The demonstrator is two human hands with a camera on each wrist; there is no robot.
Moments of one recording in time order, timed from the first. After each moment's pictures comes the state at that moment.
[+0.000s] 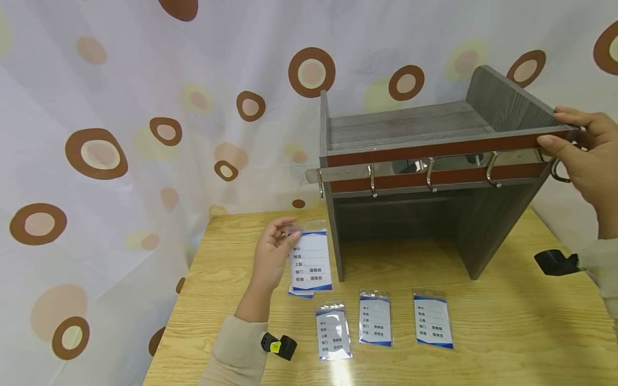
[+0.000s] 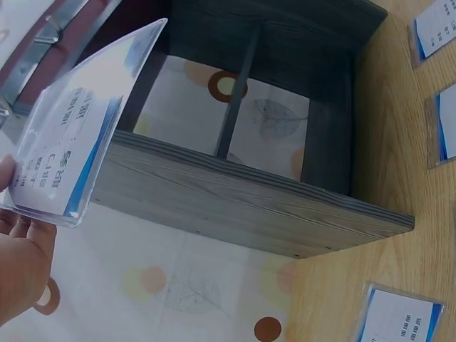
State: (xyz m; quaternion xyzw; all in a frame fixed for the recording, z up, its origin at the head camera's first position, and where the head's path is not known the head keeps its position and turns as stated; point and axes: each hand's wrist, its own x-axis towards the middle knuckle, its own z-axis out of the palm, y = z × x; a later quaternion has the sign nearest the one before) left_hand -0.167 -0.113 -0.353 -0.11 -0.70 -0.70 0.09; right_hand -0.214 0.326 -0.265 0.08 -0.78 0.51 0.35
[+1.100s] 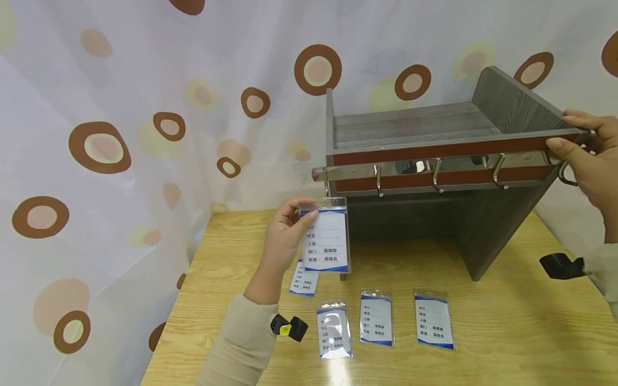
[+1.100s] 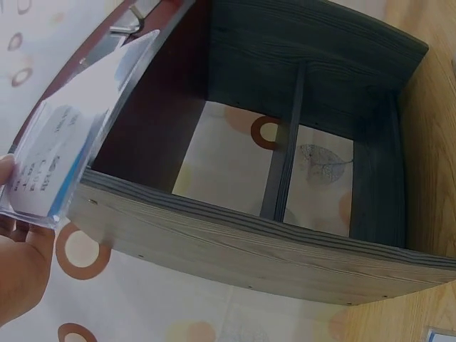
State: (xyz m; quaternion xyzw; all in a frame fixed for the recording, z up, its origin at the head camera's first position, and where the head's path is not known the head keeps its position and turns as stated) left_hand -0.176 -0.083 -0.317 -0.17 -0.68 -0.71 0.12; right_hand -0.216 0.335 -0.266 0.08 -0.78 0.50 0.36
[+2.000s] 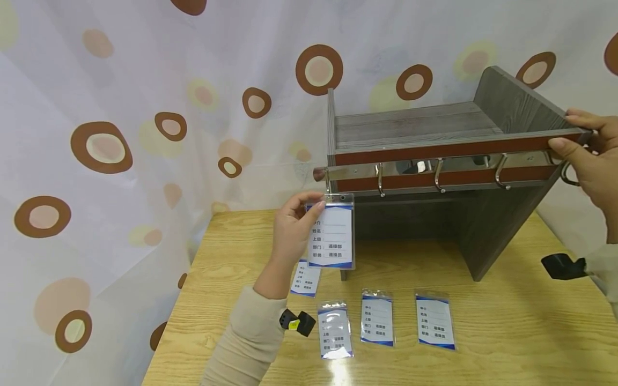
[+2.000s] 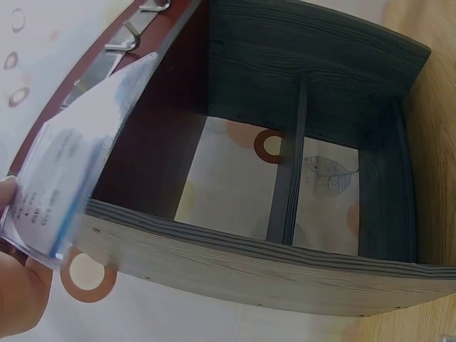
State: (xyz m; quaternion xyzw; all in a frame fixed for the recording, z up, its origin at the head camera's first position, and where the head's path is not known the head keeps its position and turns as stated) left_hand -0.180 -0.066 -0.308 -0.12 -0.69 -0.69 0.16; right_hand -0.216 0.335 -0.266 0.08 -0.78 0.51 0.36
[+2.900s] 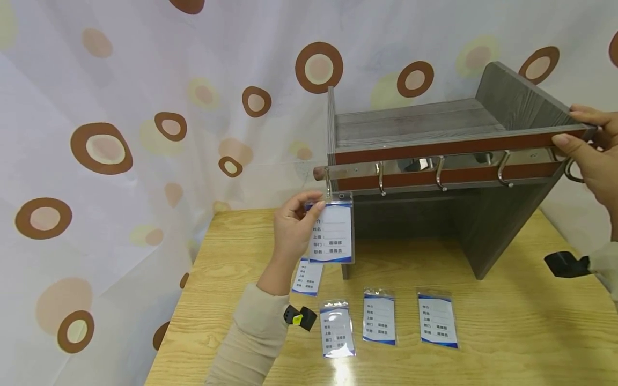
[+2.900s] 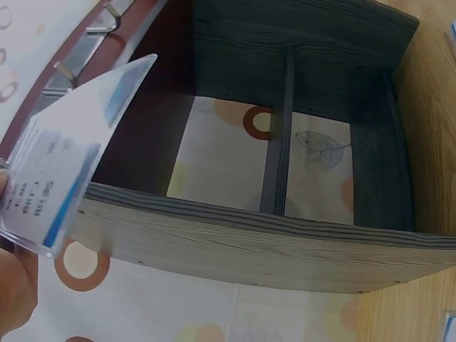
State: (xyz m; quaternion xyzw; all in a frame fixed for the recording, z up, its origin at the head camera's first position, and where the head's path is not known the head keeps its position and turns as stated) left_hand -0.187 -0.068 -0.317 -0.18 -0.68 -0.67 0.22; right_hand -0.216 0.336 -0.269 0.11 -0.77 0.51 0.38
